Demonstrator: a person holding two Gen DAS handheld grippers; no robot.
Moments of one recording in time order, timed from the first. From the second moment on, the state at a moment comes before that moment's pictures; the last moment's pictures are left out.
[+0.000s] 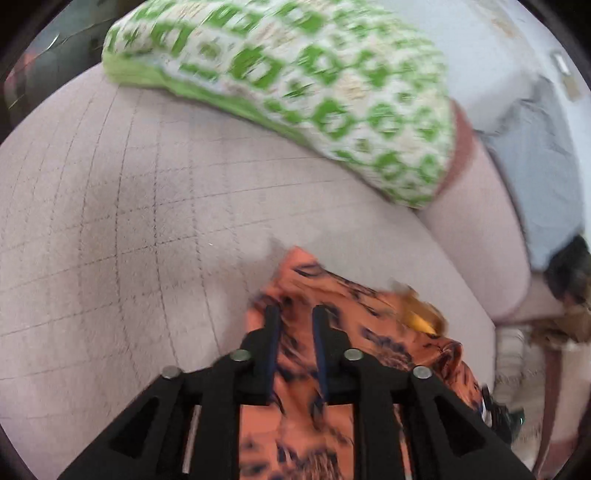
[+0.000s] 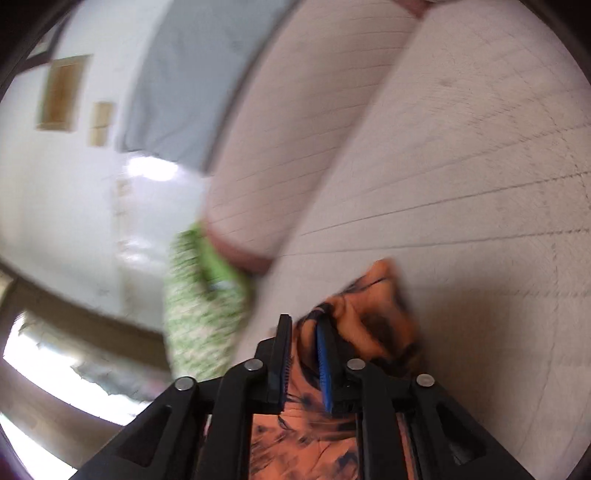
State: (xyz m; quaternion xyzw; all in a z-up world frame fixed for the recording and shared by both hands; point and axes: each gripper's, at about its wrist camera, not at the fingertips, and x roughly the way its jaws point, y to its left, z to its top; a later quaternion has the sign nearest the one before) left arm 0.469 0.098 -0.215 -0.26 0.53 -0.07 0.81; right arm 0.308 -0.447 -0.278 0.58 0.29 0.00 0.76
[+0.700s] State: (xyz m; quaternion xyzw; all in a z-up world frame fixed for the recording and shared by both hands) left arm 0.348 0.052 -0.235 -0.16 0.49 0.02 0.86; right arm 0.344 -0.297 -0.246 0.27 0.46 0.10 0.84
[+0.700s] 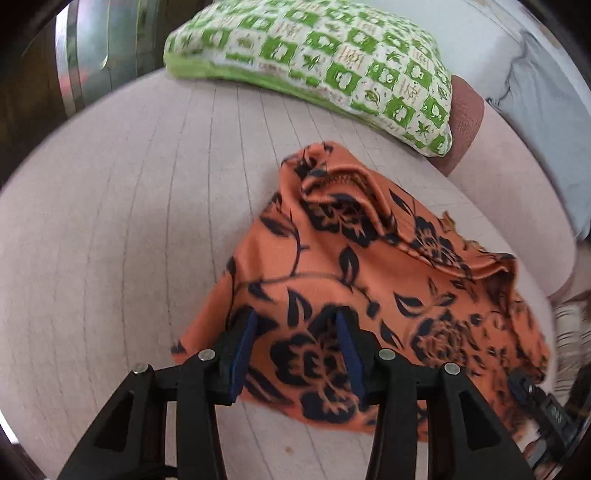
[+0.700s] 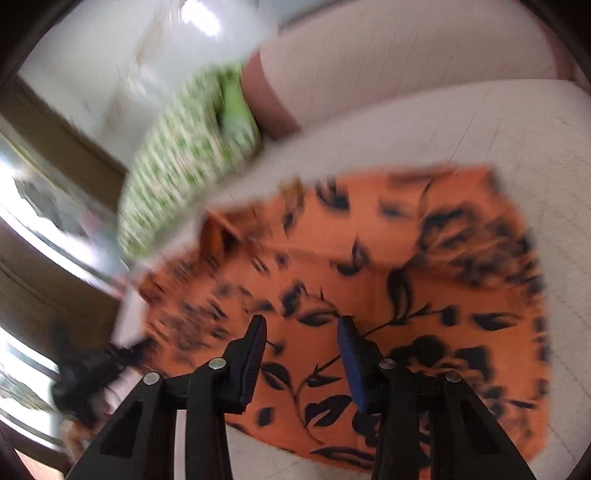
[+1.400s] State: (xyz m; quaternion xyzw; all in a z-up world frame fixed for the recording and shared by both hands) left arm 0.391 0.095 -0.231 -0.22 0.49 0.06 0.84; right arm 0.510 -0.089 -0.232 0.12 0.46 0.21 0.85
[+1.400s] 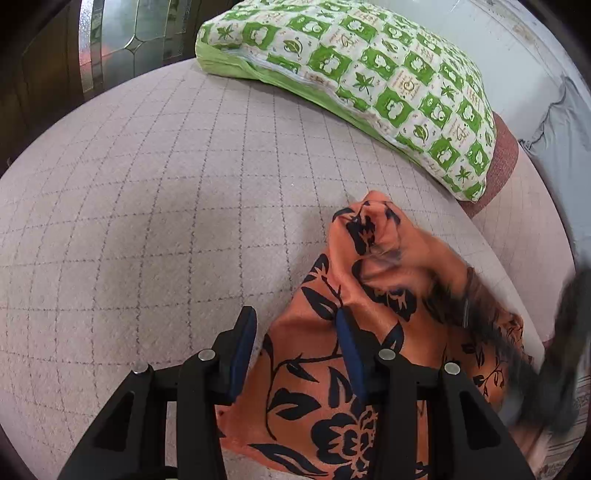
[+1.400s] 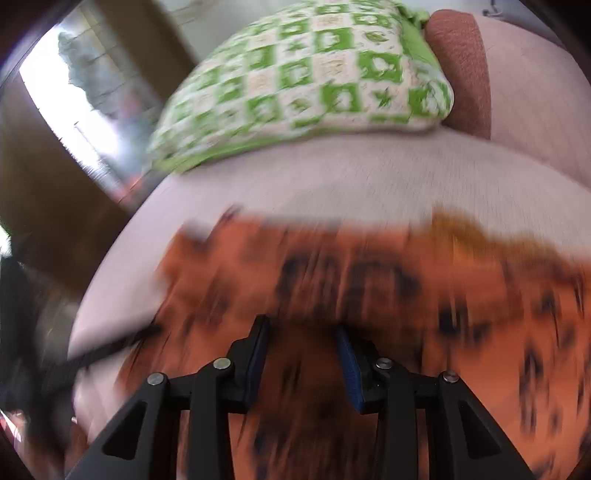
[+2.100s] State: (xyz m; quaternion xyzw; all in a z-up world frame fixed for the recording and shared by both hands) left arm 0.377 0.115 -0.210 -0.21 0.48 0.08 0.85; right arm 0.266 -0.341 -0.212 0.37 0.36 0.05 0.85
